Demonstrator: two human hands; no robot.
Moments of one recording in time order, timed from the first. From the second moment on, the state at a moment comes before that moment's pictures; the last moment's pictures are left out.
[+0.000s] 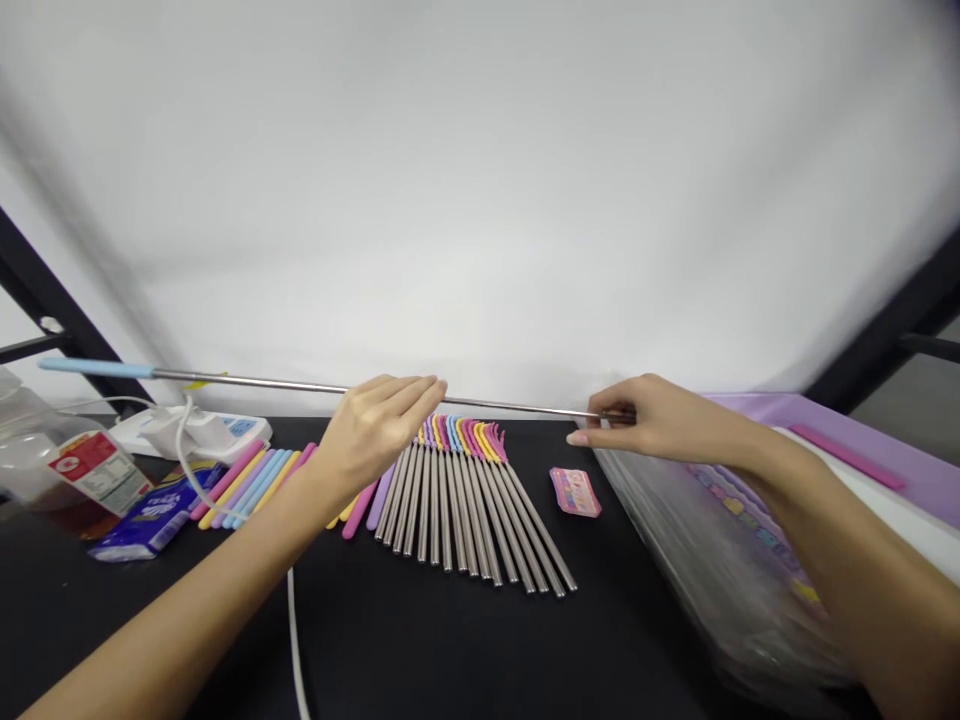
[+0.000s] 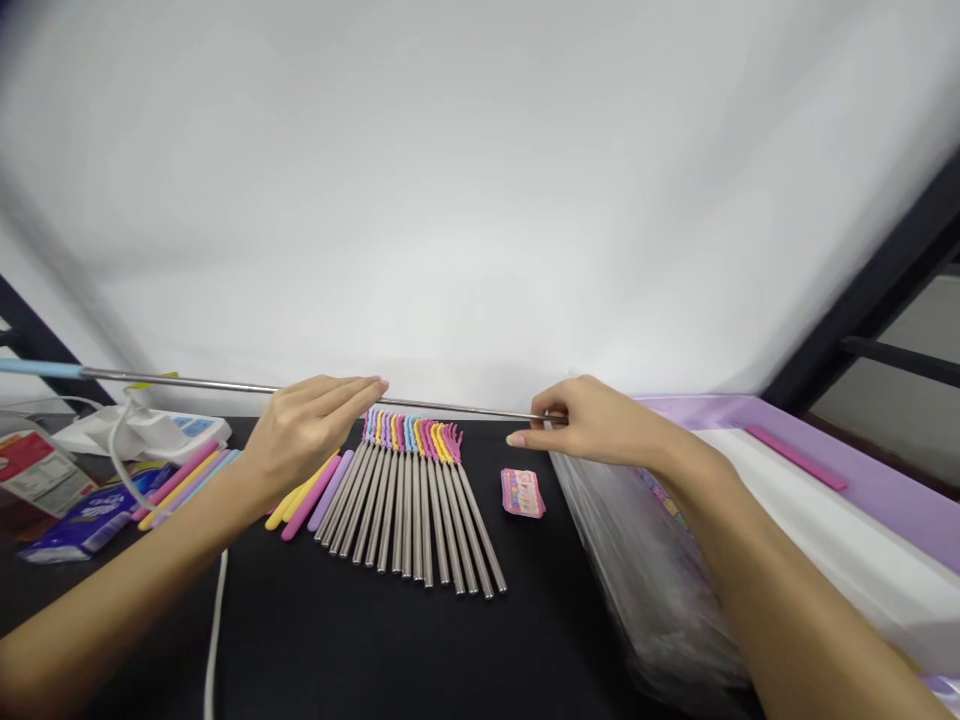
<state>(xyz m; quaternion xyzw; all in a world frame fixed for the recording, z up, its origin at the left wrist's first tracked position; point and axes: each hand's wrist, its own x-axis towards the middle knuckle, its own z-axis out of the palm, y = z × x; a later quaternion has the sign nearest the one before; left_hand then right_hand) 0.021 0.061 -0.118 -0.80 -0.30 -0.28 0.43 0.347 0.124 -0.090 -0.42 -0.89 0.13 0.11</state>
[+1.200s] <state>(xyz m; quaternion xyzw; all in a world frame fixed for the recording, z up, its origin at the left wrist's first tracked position) 0.025 0.062 -0.128 -0.81 -0.36 -0.18 0.42 0.296 0.104 -0.095 -0.42 -0.89 -0.03 0.16</state>
